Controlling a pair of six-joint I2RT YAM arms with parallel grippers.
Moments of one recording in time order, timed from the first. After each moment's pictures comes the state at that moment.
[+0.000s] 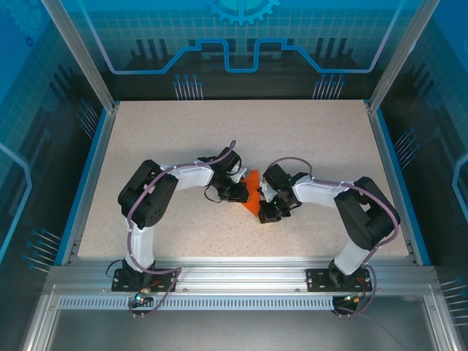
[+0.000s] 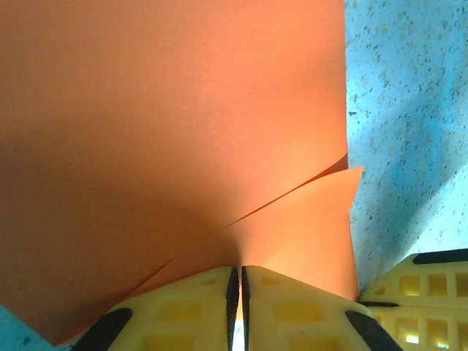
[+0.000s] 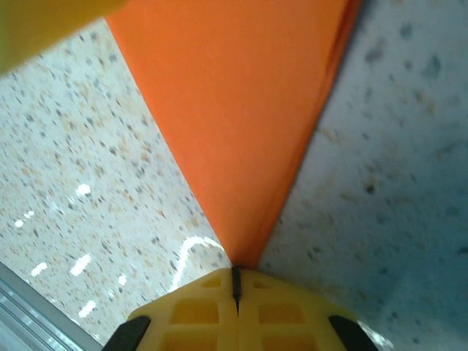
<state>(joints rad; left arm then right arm) -0.58 1.98 1.21 -0.46 0.51 -0.40 0.59 1.67 0.85 -0.60 -0.42 0.38</state>
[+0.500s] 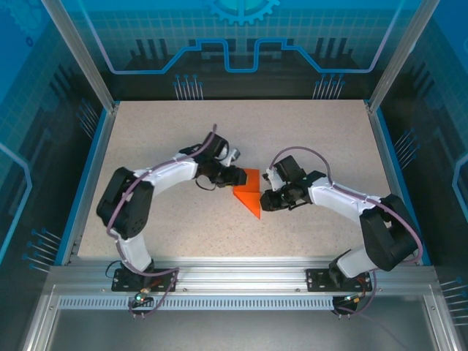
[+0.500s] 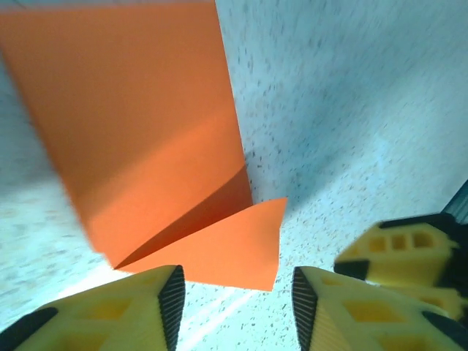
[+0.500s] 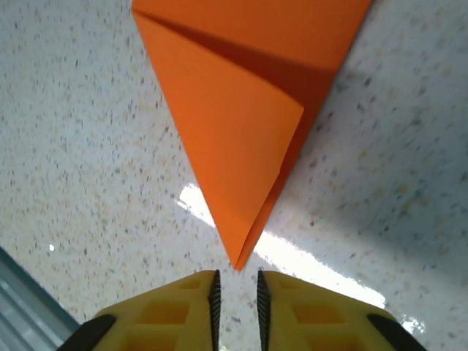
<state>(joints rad) -0.47 1.76 1.19 -0.46 0.53 -0.51 0.54 1.48 0.84 -0.50 -0.35 0.30</state>
